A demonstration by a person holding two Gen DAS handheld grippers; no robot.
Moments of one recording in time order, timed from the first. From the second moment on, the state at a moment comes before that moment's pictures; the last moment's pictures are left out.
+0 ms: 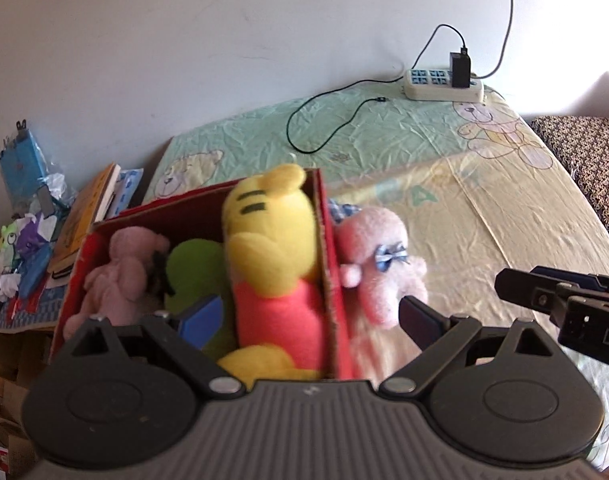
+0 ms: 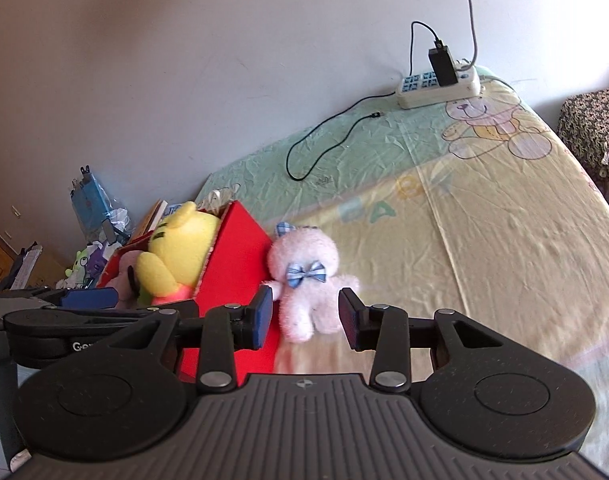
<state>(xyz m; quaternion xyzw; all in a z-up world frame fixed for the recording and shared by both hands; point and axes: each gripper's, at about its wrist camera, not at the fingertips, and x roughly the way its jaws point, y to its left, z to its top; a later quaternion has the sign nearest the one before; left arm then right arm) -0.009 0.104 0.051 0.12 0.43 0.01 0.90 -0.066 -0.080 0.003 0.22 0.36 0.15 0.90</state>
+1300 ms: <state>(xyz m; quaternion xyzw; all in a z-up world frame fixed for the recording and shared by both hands) -0.035 0.030 -0.052 0.15 0.45 -0.11 0.87 -0.019 -0.132 -0.054 0.20 0.44 0.22 0.85</state>
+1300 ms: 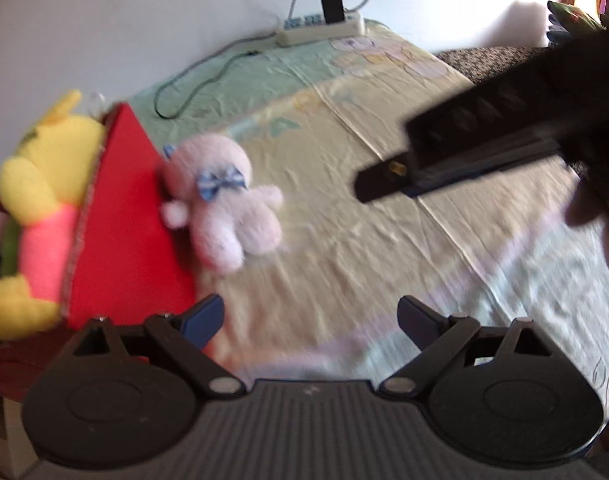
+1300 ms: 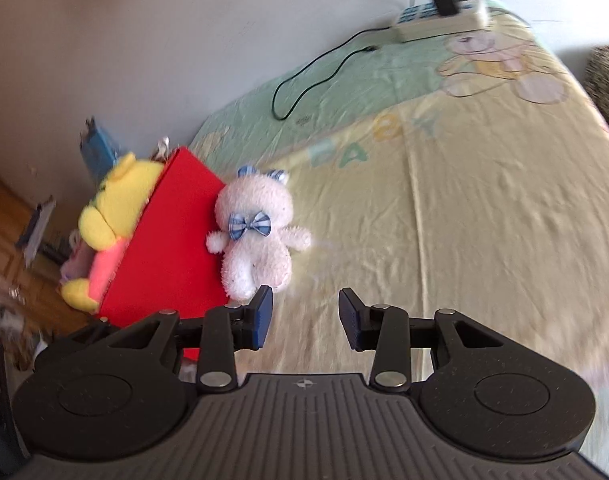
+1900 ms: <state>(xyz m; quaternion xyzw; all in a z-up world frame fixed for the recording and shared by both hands) -0.032 0.042 -0.079 0.16 0.46 -0.18 0.86 0.055 -0.056 -0.099 0.16 0.49 0.29 0.80</state>
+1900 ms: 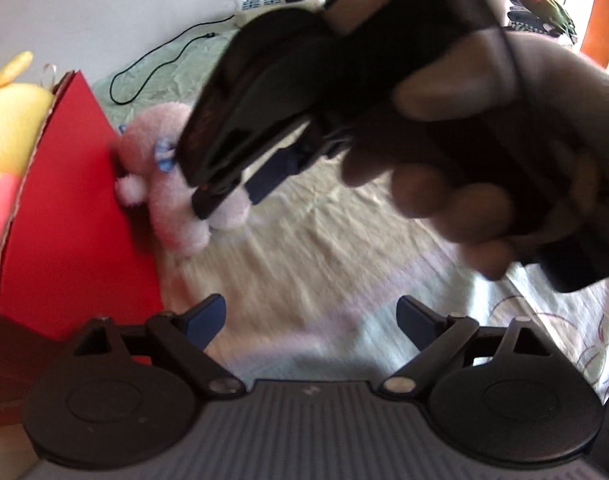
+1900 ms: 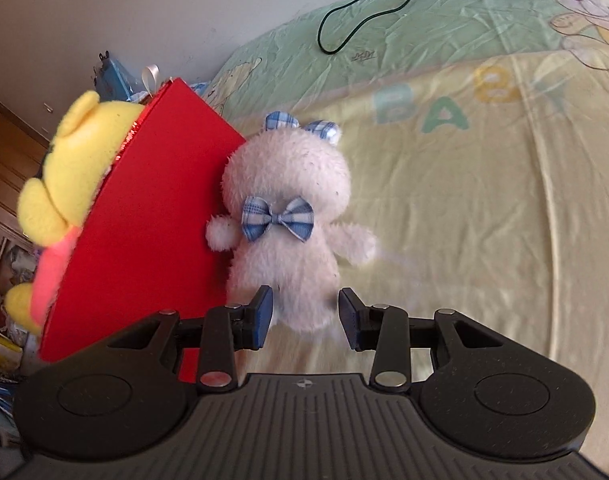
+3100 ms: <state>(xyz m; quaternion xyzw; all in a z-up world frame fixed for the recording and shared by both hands) -0.060 0.039 -0.041 0.06 0.45 -0.25 0.86 -0.074 -0.161 -0.087 0.20 0.50 0.25 0.81</state>
